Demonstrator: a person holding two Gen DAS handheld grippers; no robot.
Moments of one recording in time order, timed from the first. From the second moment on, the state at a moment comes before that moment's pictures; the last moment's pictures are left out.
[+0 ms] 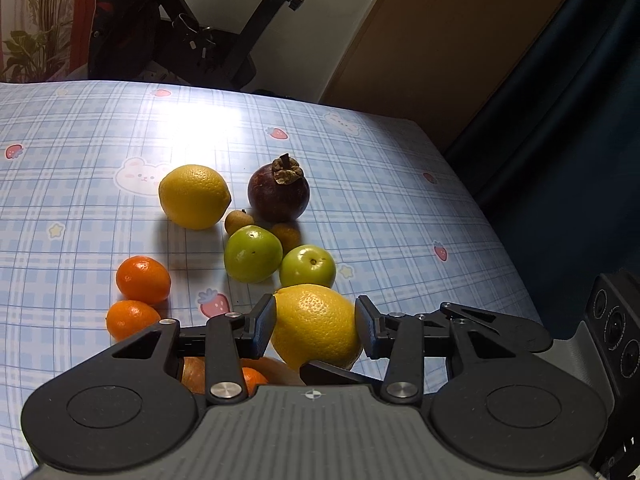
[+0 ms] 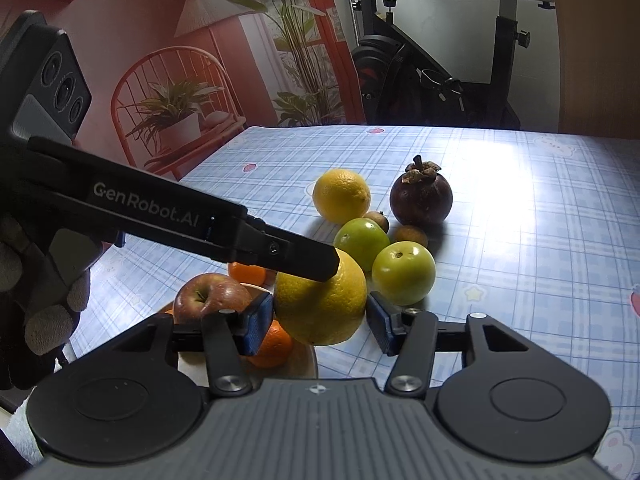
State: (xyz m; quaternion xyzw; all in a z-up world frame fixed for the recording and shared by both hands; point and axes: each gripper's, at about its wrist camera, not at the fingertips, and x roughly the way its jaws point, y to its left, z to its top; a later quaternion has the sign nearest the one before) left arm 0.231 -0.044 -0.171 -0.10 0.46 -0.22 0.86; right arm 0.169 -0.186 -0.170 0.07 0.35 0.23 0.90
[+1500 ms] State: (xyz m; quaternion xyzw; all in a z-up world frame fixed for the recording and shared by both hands) left arm 0.133 0.082 -0.199 -0.14 0.47 -0.11 0.86; right arm 0.145 -0.045 -0.197 -0.03 0.41 0.36 0.84
